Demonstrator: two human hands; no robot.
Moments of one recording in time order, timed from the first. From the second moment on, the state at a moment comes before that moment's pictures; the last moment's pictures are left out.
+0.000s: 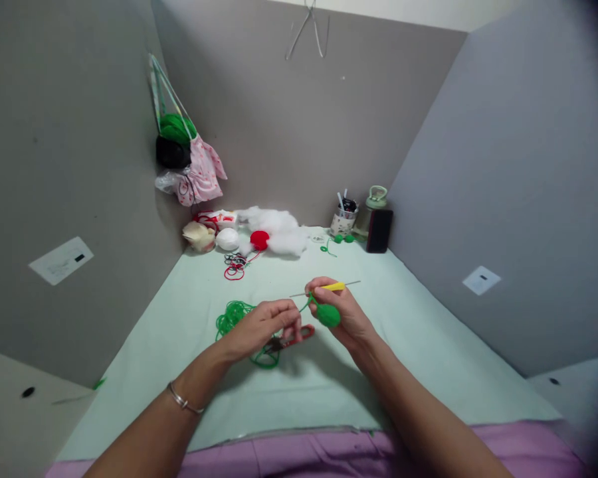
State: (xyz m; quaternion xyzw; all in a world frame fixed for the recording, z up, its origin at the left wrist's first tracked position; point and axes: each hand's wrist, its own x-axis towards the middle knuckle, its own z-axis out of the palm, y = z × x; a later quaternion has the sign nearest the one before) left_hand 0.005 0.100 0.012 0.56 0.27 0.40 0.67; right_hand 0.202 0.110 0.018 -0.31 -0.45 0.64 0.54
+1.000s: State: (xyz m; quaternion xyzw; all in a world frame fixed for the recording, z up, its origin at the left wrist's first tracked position) left_hand 0.008 0.093 0.000 0.69 0.35 0.56 0.28; right_hand 0.186 0.103 0.012 -0.31 -0.46 0.58 0.59
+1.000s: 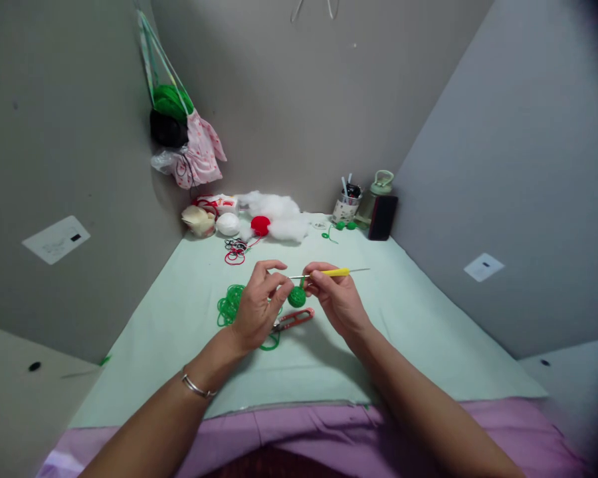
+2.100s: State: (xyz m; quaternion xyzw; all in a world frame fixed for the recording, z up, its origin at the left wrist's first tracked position) left_hand 0.025 0.091 -0.001 0.36 0.33 0.57 0.66; right_hand 0.184 0.088 0.006 -0.33 -0.71 0.22 0.58
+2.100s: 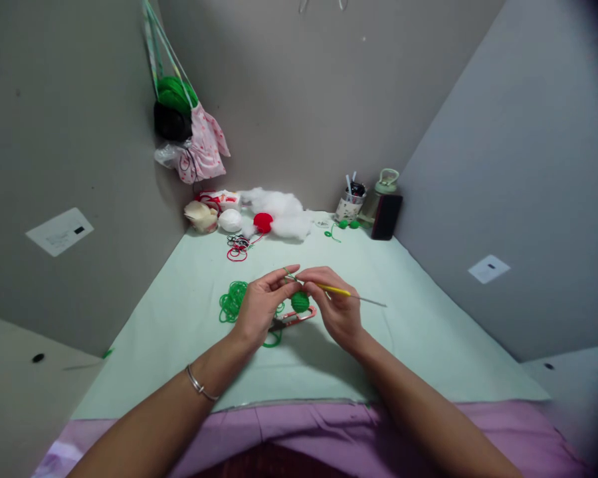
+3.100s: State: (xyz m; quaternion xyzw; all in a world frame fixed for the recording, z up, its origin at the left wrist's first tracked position) left_hand 0.005 0.097 0.015 0.37 0.31 0.48 0.73; right_hand 0.196 0.092 0.018 -0.33 -0.63 0.34 0.61
